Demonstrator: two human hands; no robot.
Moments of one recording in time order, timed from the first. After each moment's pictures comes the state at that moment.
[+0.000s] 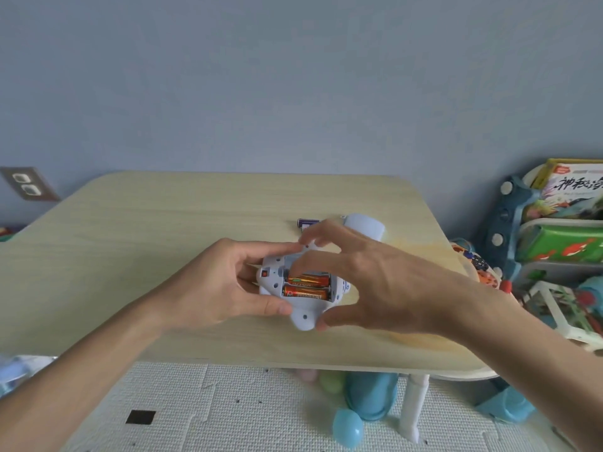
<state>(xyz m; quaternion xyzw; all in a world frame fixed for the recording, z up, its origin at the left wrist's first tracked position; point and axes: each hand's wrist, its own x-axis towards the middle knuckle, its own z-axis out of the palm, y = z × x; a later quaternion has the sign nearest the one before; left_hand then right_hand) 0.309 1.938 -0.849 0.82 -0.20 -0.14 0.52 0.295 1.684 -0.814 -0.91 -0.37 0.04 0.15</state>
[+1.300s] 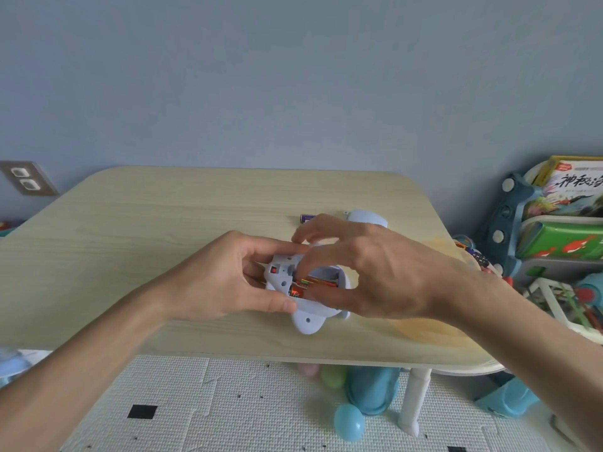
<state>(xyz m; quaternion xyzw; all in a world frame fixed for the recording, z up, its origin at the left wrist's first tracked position) 0.307 1.936 -0.839 0.82 -0.21 -0.17 0.50 0.303 1.692 -0.817 -0.89 -0.42 -0.02 0.19</state>
